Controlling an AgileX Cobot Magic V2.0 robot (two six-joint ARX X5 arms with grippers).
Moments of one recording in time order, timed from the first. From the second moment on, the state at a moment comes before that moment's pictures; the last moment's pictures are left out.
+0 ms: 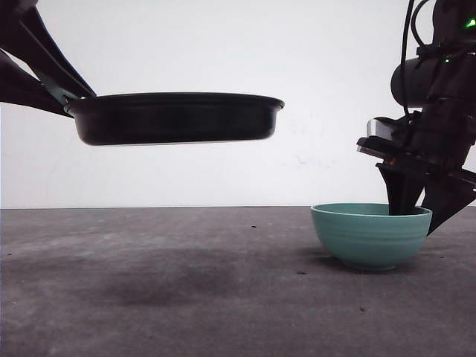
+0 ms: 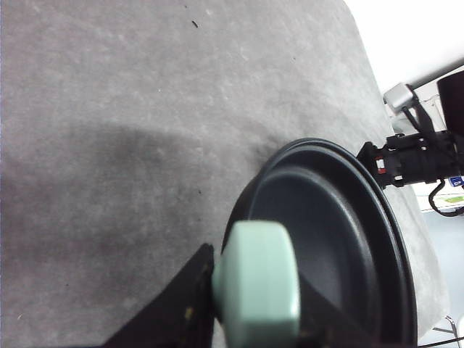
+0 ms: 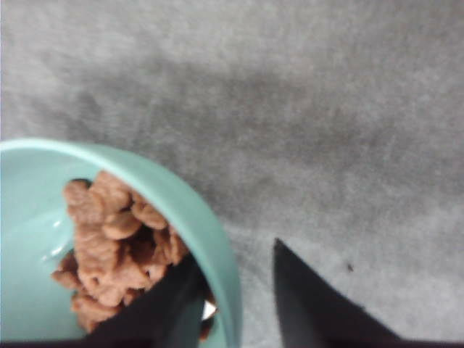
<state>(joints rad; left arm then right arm) -0.34 0.87 0.62 -0.27 0.42 -0.61 0.16 1.78 1.20 -0.74 -0.32 0.13</state>
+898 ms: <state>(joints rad) -0.34 0.87 0.62 -0.26 0.40 -0.59 0.10 1.78 1.20 -0.71 -0.39 0.11</state>
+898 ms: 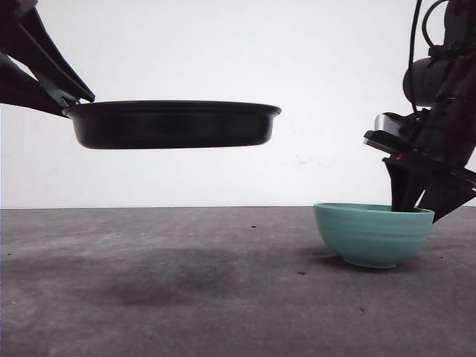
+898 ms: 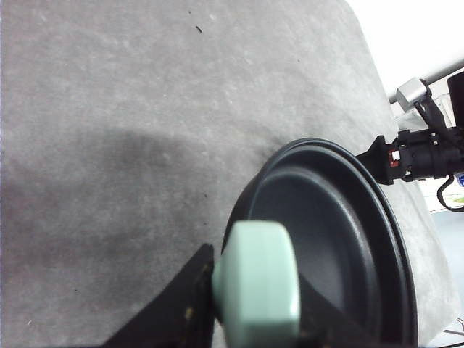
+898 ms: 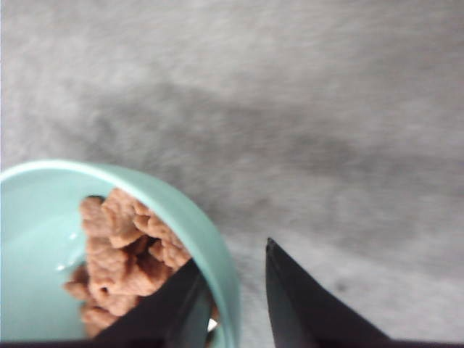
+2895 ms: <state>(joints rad) -0.44 0.90 0.72 -0.30 0.44 -0.74 1.02 1.25 1.28 -0.57 0.58 0.13</state>
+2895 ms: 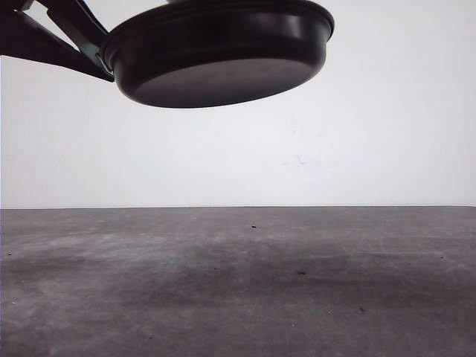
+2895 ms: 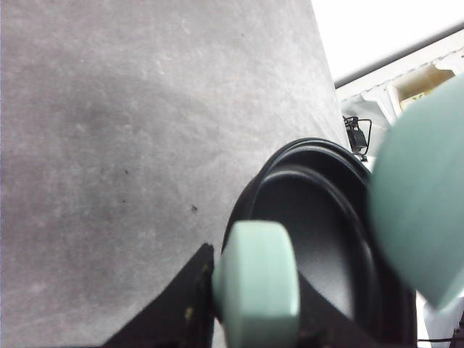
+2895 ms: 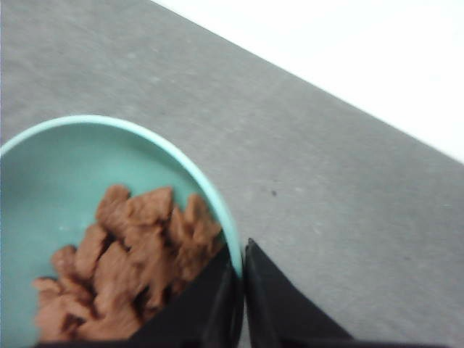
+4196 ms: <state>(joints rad) -0.39 0.98 0.79 -0.35 0.44 -0.71 1.12 1.29 1.04 0.26 0.75 -0.93</state>
